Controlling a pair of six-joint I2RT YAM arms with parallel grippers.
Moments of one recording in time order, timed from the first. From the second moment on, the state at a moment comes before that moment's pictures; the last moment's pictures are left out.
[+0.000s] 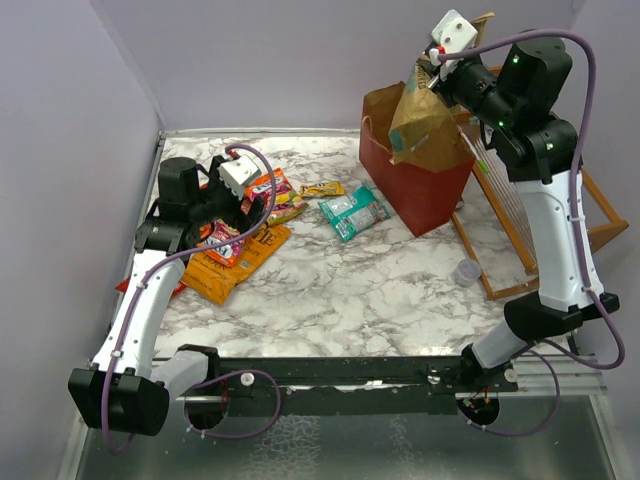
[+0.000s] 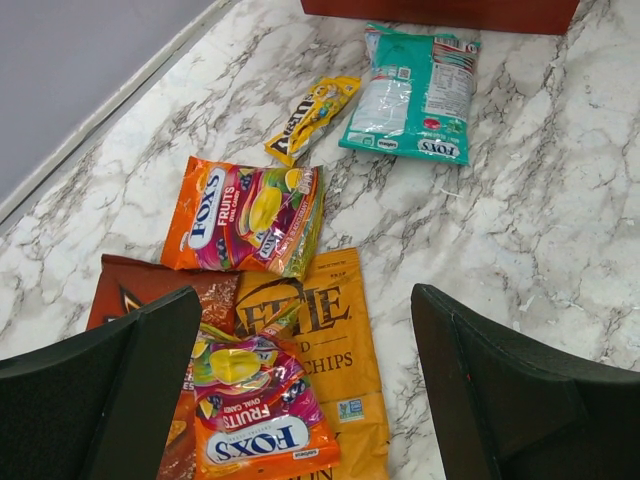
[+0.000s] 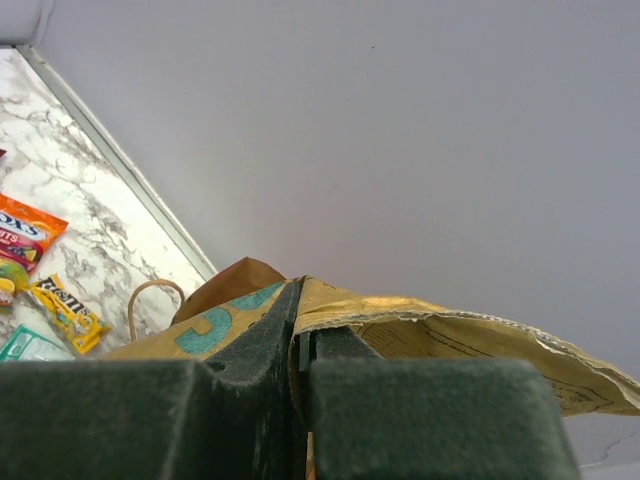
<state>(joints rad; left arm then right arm) -0.13 1.08 1.10 -0.48 0.58 0.44 0.36 1.58 2.24 -0.64 -0.27 -0.67</state>
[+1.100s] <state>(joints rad) -0.13 1.08 1.06 -0.47 0.59 0.44 0.36 1.76 2.21 -0.63 -0.30 -0.96</state>
